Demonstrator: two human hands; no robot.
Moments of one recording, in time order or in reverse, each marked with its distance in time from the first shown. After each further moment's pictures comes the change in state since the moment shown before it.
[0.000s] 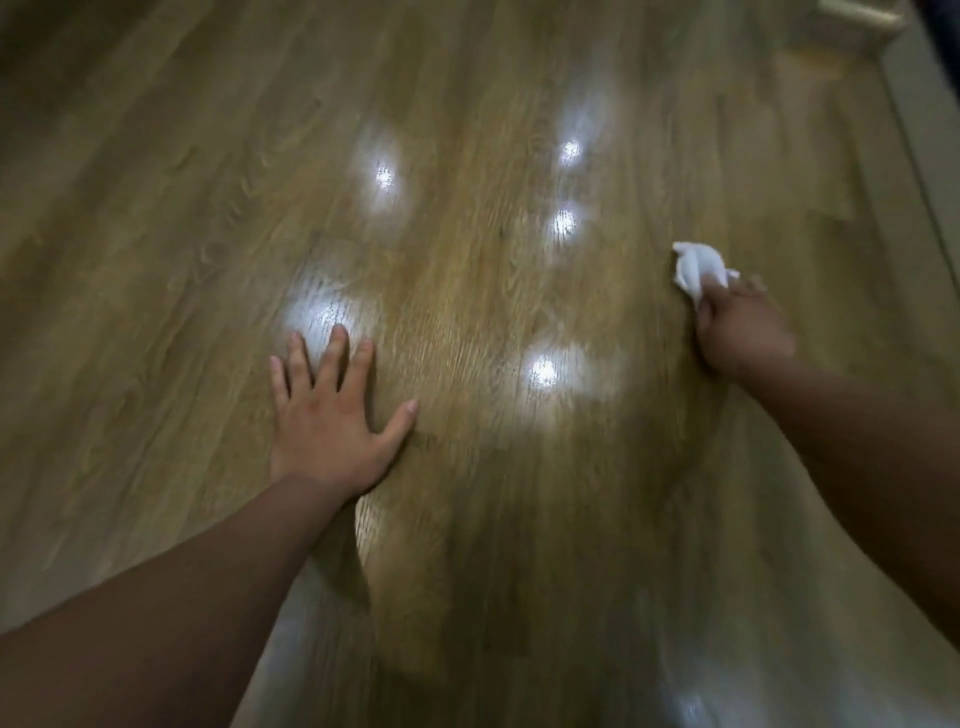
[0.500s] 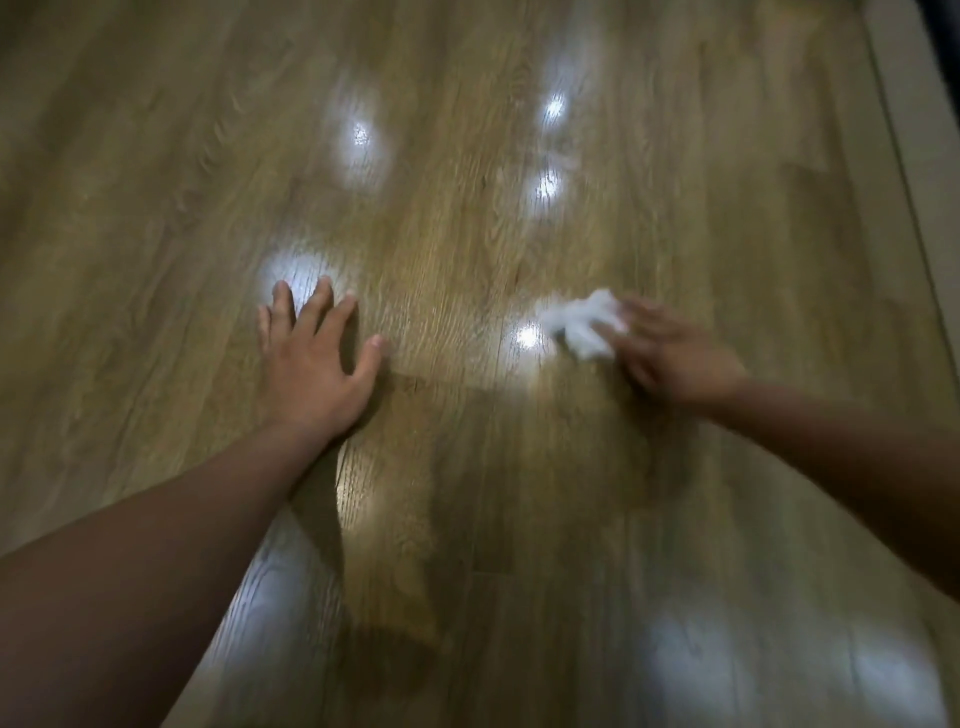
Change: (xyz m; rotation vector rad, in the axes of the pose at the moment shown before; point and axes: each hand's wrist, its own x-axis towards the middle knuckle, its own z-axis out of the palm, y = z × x) left_hand -0.002 -0.008 -0.001 -0.218 0.049 0.041; right_hand -0.099 -0.023 -0.005 -0.117 -0.159 -0.720
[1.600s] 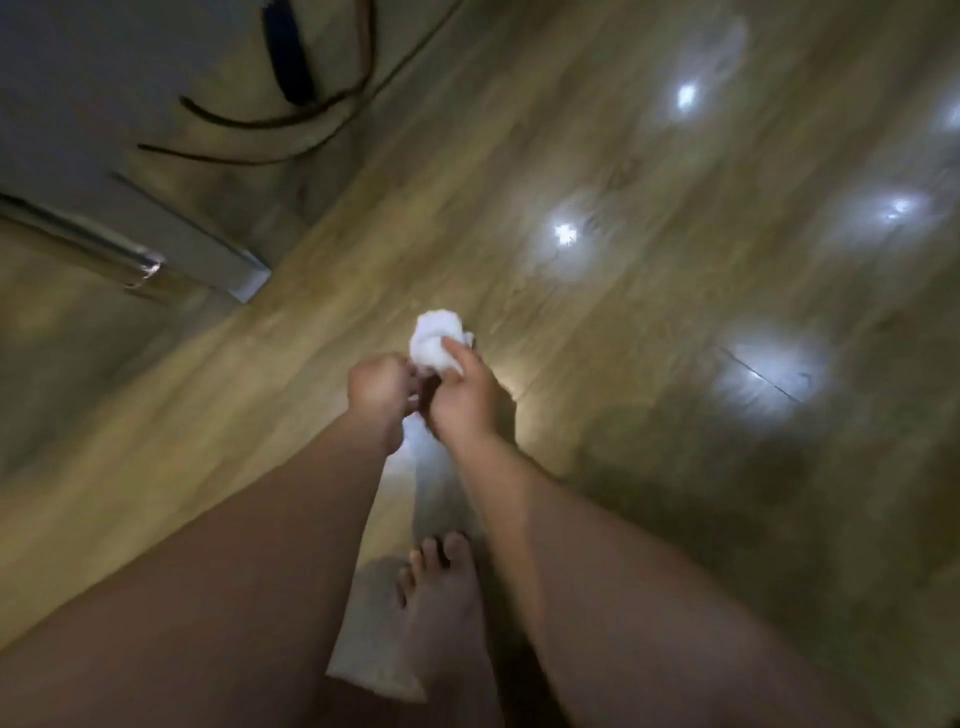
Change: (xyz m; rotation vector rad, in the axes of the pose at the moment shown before) left_hand -0.204 -0.137 -0.183 -1.060 0.253 -1.359; right_hand 0.103 -0.539 -0.111 1.378 -0.285 0.386
